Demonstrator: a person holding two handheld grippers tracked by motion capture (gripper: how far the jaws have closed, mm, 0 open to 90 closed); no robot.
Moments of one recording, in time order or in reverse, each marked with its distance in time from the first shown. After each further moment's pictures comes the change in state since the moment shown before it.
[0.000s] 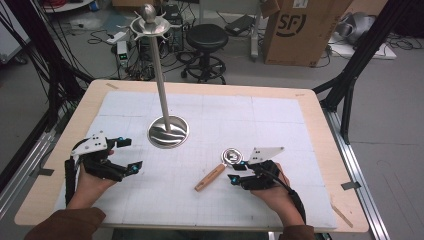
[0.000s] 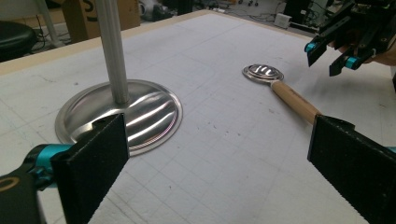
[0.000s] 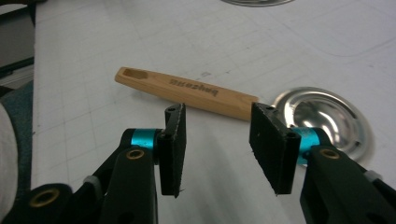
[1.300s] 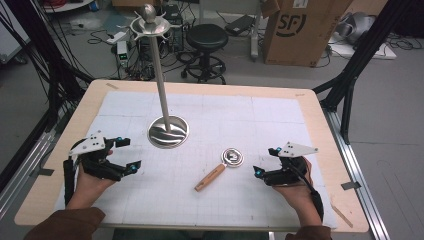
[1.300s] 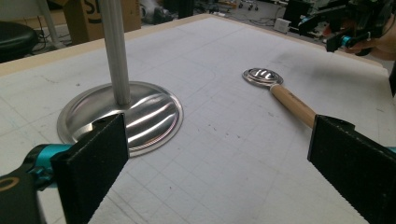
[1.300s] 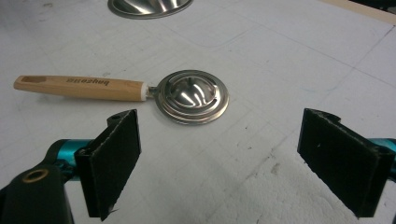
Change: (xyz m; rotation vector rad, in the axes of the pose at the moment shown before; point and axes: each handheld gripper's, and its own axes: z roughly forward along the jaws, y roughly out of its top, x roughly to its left) left arm 0.002 0.000 -0.002 -0.012 0.002 -0.010; right arm -0.033 -0.031 -0.056 -0.098 -0.282 0.117
